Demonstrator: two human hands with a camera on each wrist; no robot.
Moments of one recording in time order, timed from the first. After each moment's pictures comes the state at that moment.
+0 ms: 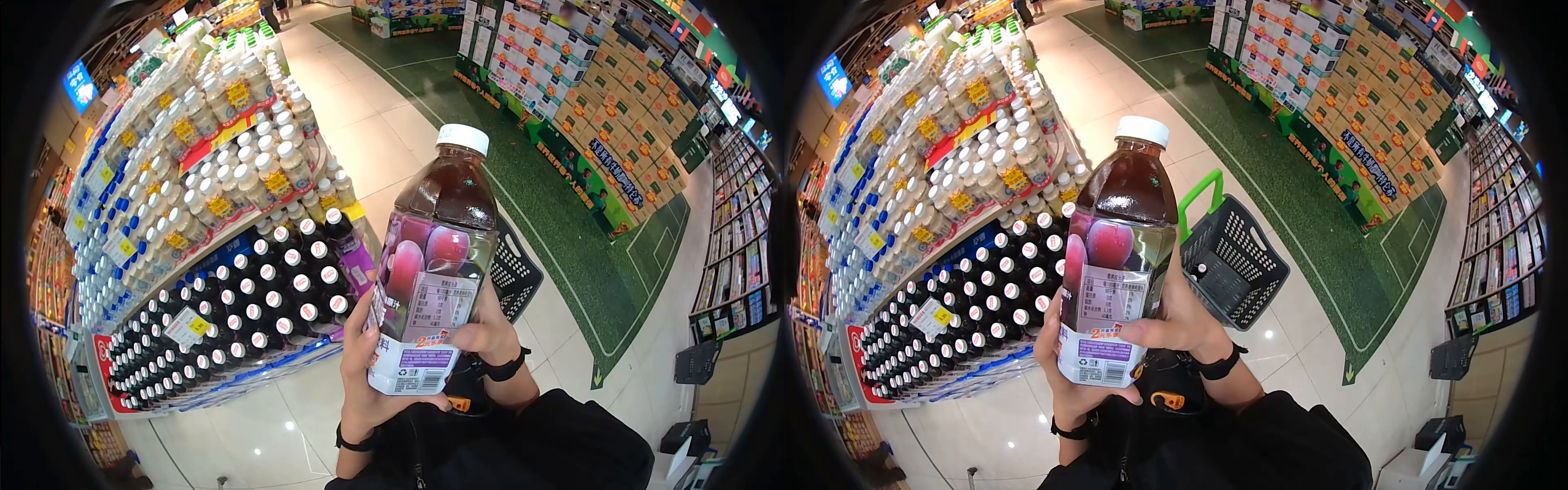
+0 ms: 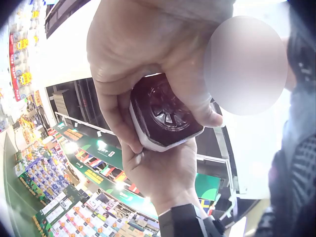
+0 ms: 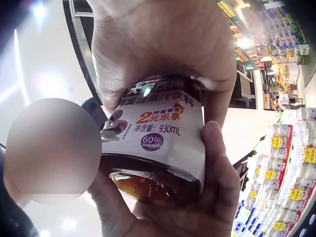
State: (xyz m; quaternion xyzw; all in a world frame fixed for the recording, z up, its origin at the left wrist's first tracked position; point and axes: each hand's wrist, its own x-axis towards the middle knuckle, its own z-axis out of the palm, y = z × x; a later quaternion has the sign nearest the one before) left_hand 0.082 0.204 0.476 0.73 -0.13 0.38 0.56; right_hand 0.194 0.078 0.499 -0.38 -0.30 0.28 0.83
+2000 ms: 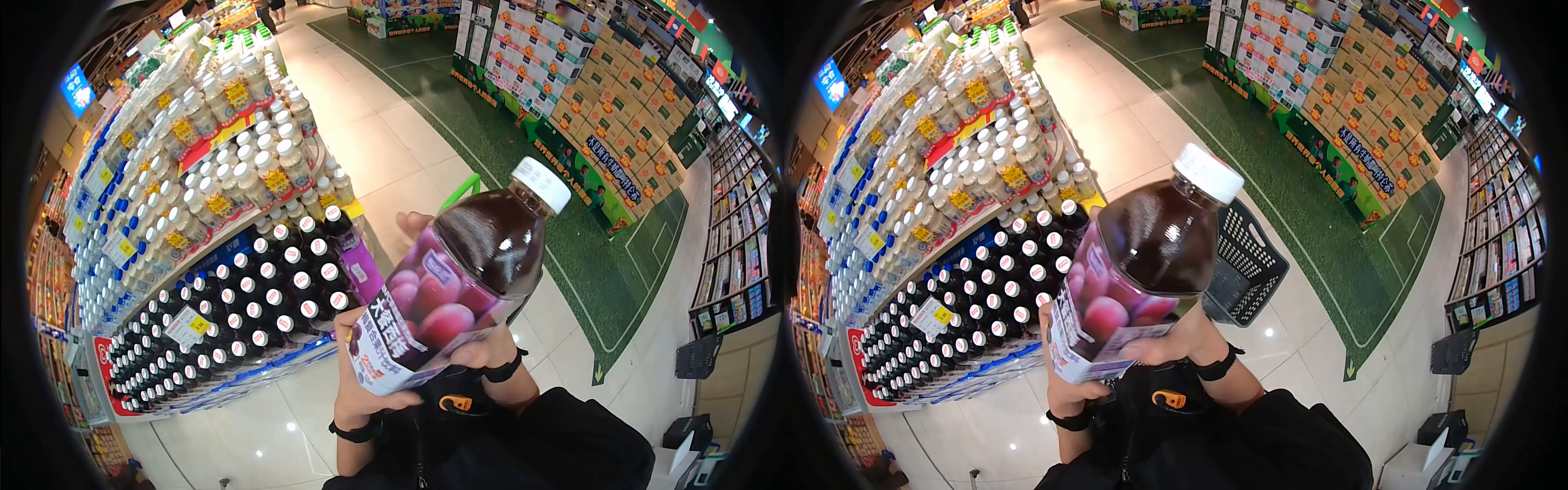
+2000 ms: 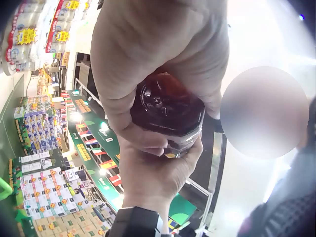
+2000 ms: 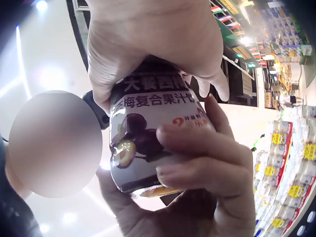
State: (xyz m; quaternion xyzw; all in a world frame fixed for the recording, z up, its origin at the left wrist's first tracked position) left_hand 0.062 0.213 0.467 0.54 -0.01 0.18 0.82; right_hand 0.177 0.073 0.495 -0.48 -0.35 0.22 0.77
